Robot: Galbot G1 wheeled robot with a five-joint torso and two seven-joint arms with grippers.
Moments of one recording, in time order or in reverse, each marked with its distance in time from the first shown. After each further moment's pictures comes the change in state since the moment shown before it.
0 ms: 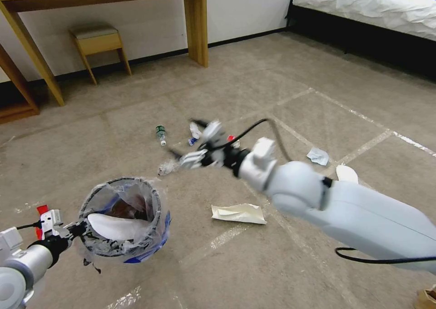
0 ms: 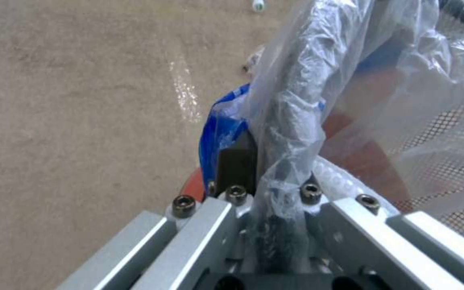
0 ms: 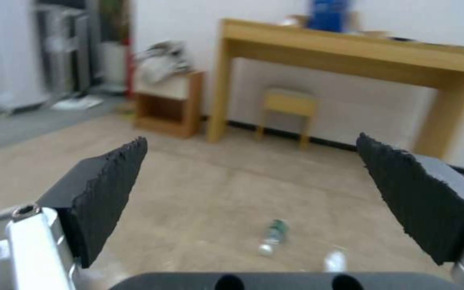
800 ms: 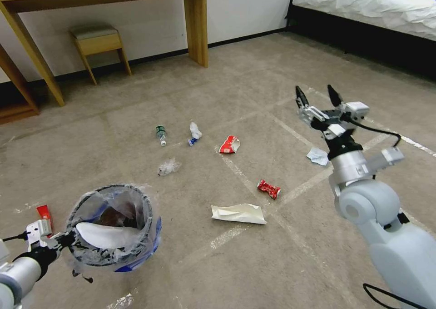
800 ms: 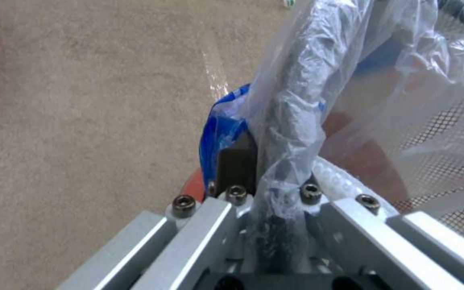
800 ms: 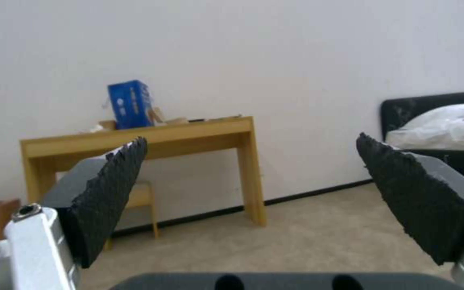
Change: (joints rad) left arm 0.089 -0.077 -0.077 -0.053 0.048 0.000 0.000; right arm -0.946 0.074 1.130 -0.016 -0.084 0.372 -0.014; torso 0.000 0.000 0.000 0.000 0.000
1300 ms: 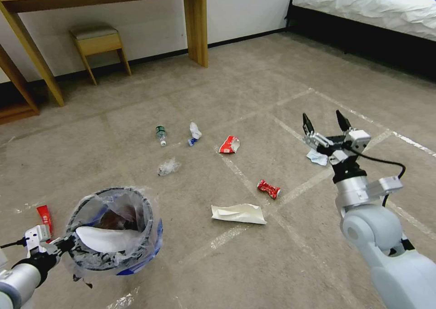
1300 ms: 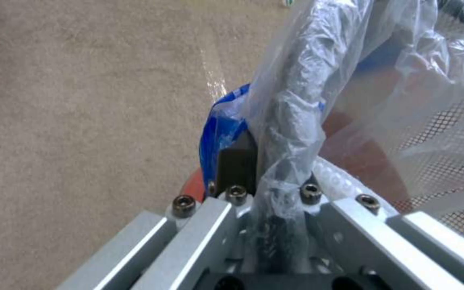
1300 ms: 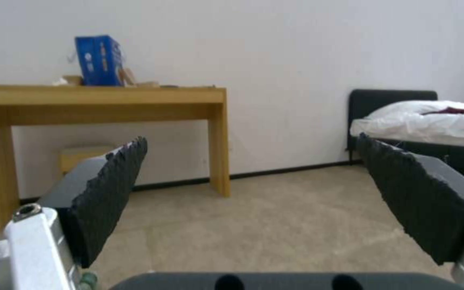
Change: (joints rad) left arm -0.006 -0.030 0.001 0.009 0.018 0.000 0.018; right arm -0.138 0.048 0.053 -0.046 -0.156 0.033 -0.028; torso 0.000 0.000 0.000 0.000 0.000
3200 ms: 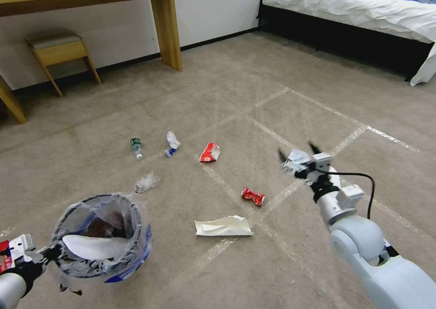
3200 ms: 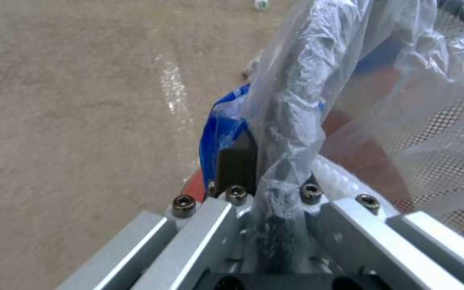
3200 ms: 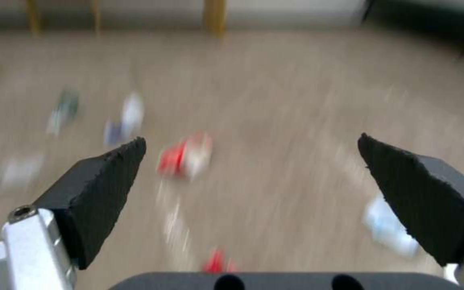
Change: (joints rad) left arm 0.013 0.017 -0.034 0.023 -0.020 0.000 -0.011; right arm 0.057 -0.176 -0.242 0.016 0.068 -0.478 0.079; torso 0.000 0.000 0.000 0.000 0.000
